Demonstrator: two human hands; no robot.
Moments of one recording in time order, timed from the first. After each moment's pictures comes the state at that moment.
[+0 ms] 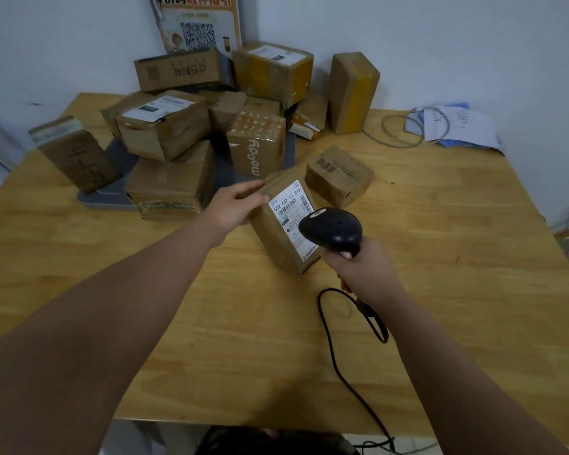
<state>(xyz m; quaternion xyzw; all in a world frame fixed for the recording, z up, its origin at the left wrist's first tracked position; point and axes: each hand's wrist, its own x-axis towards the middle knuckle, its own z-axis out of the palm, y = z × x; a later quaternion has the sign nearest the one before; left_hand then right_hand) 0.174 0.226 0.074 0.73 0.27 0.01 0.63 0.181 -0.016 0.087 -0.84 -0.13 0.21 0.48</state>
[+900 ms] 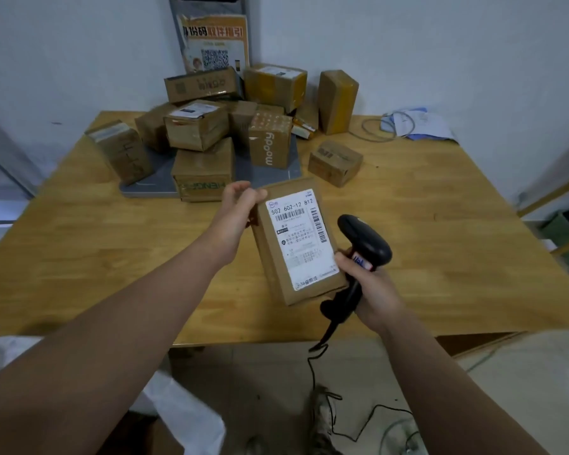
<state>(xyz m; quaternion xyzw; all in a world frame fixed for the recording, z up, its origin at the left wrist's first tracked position) -0.001 0.204 0.114 0.65 0.22 0.08 0.72 0.001 -0.027 0.083 -0.56 0.09 0.28 0.77</state>
